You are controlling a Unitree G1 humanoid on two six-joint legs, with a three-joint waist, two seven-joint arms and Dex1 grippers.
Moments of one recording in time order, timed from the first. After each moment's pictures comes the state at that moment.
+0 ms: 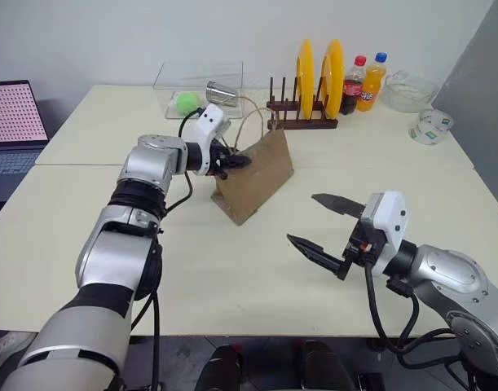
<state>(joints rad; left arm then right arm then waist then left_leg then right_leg) -1.21 0.46 -0.16 0.96 -0.11 0.40 -1.05 -0.14 -0.62 0.00 -0.84 0.63 0.66 0.49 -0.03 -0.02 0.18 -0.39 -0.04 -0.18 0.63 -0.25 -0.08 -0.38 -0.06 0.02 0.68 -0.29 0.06</state>
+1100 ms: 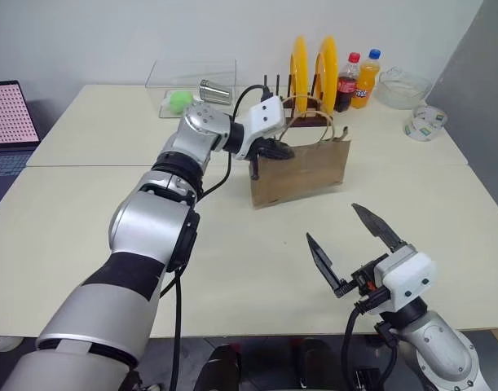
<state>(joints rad) -1.49 0.25 -0.16 1.36 0.16 -0.28 -1.21 0.32 -0.38 0.22 -0.94 0.03 0.15 0.19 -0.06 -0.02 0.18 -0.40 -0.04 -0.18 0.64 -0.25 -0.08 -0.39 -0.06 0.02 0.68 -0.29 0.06</state>
